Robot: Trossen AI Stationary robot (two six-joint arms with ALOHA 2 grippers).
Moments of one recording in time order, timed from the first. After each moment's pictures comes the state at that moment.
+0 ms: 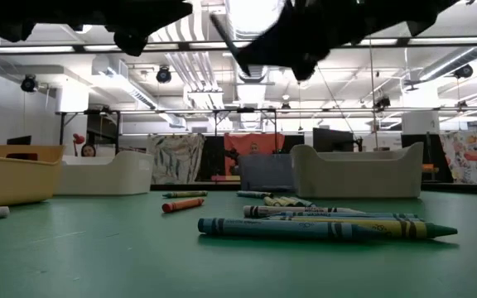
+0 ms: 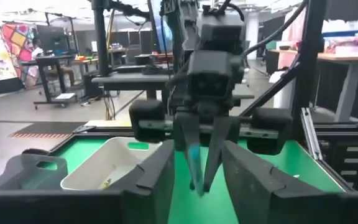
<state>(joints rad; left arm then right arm) -0.33 1.23 0.46 0.83 -0.42 0.03 0.24 1.59 0.83 0.46 0.28 0.03</state>
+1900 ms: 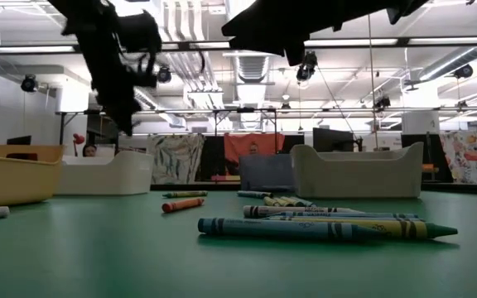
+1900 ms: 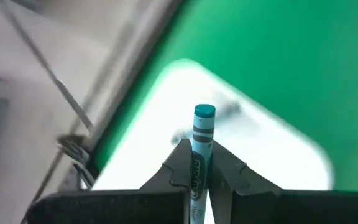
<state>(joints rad) 0.36 1.27 0.86 -0.77 -0.58 -0.06 0.17 1.57 0.91 0.47 0.36 0.08</state>
